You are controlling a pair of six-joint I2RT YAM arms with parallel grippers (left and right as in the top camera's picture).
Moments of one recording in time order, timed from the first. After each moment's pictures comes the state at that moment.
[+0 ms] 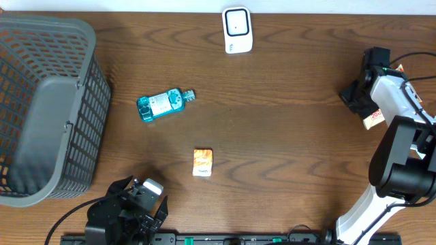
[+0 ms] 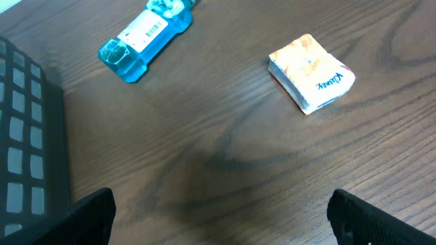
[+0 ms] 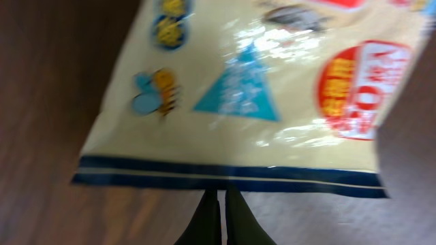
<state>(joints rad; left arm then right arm) -0.16 0.01 0.45 -1.13 0.13 0.42 -0.21 1.99 1.39 -0.73 0.14 0.77</state>
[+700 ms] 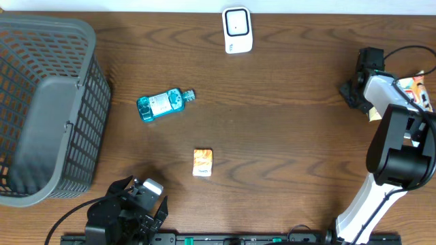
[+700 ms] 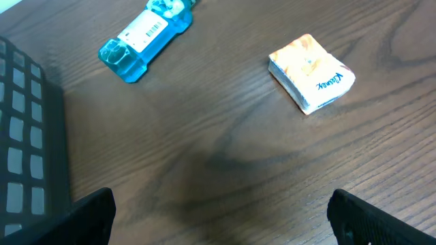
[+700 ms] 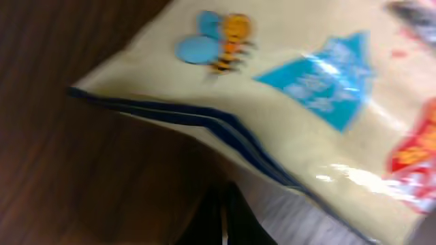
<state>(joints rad) -0.16 0.01 0.45 -1.13 0.13 0.42 -0.22 2.11 1.40 -0.54 0.29 0.66</state>
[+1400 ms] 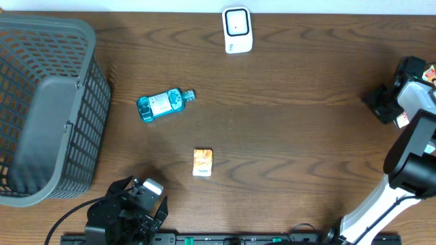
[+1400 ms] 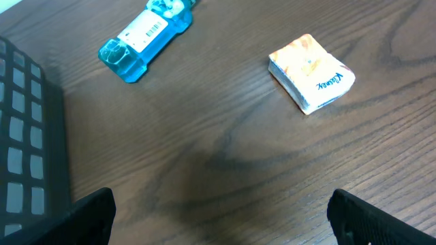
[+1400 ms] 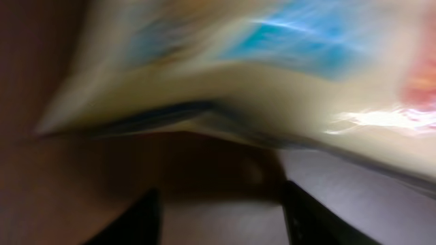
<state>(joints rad) -0.16 0.01 0.45 -1.13 0.13 0.42 -0.42 2.09 1.43 -0.64 -0.01 0.52</state>
